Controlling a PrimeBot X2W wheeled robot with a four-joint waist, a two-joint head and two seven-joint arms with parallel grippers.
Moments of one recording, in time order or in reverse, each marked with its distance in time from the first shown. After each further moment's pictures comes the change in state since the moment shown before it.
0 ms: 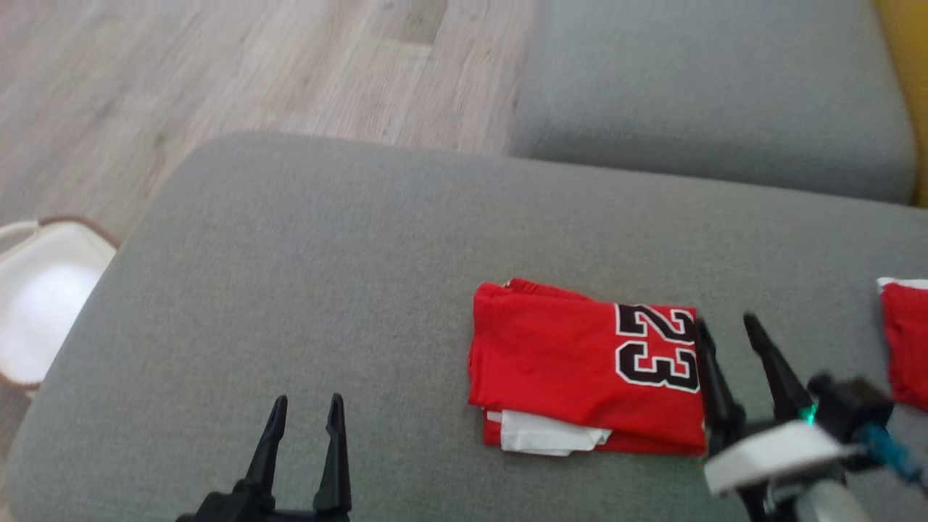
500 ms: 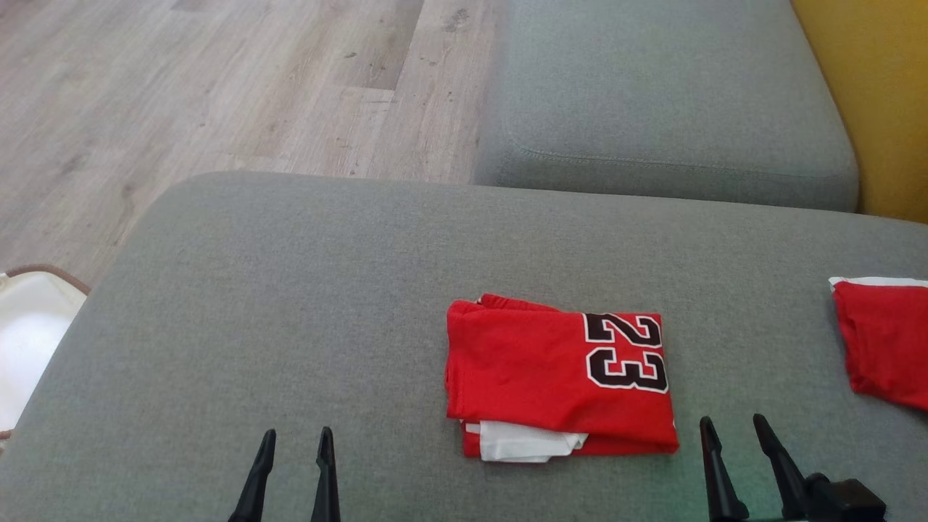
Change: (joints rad) left arm 0.077 0.015 0.014 -0.007 0.028 0.029 0.000; right arm 0.244 0.090 -0.099 -0.020 -0.208 0.000 -0.060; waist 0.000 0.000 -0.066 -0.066
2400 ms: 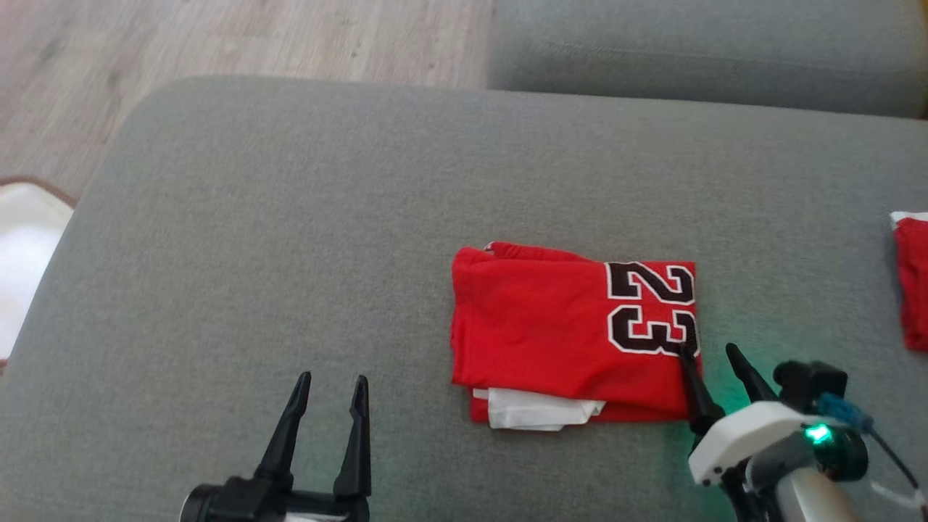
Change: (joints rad) left arm -0.101 -0.012 -0.059 -0.035 0.026 -0.034 0.000; right arm -0.313 0.001 -0.013 0.237 0.076 0.000 0.219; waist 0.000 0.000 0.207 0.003
